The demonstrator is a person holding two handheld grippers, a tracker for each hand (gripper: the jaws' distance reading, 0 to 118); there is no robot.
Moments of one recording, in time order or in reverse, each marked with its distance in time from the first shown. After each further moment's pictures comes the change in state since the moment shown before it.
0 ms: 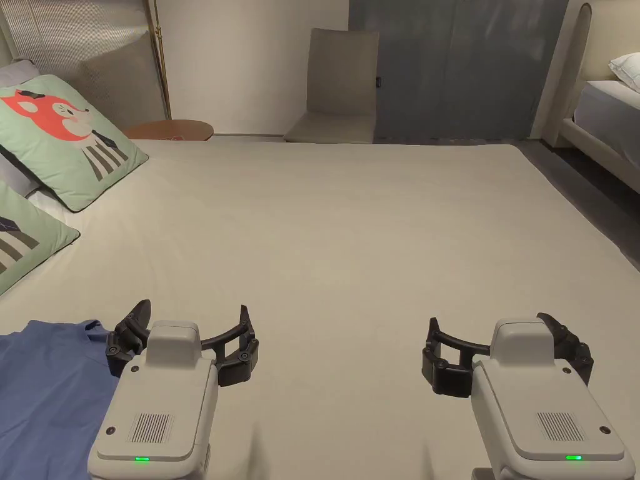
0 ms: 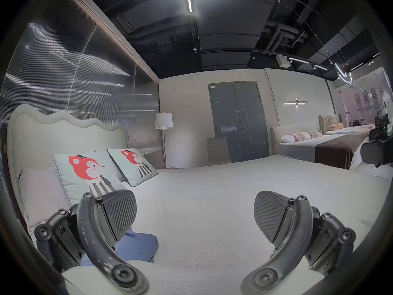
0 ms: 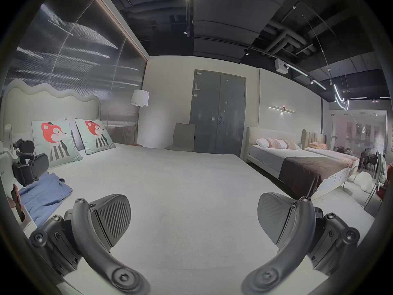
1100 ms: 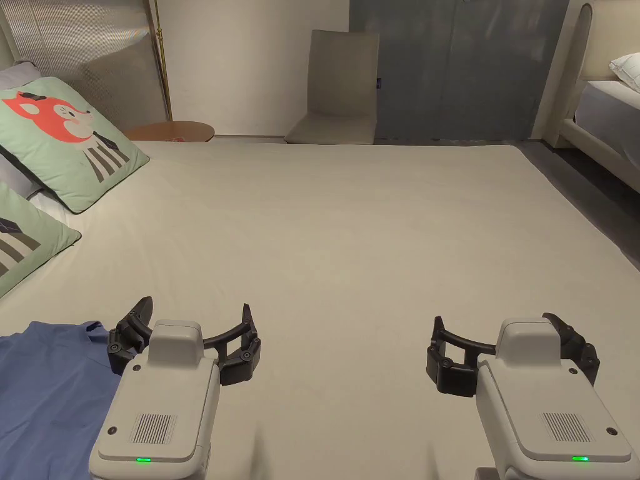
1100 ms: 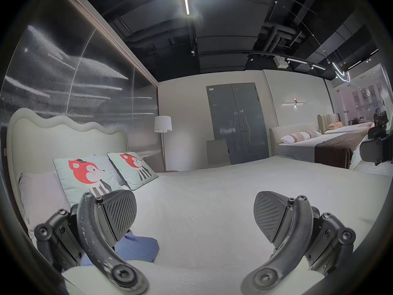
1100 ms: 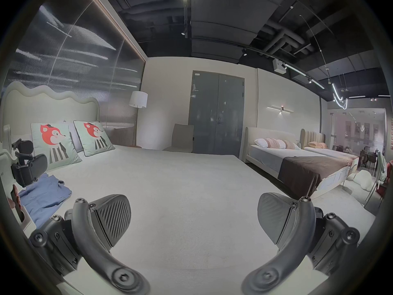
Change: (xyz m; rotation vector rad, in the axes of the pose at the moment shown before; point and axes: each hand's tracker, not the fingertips) left arm 0.000 0.003 0.001 0.019 -0.005 -0.015; right arm 0.004 -0.006 -0.003 0.007 -0.007 -0.010
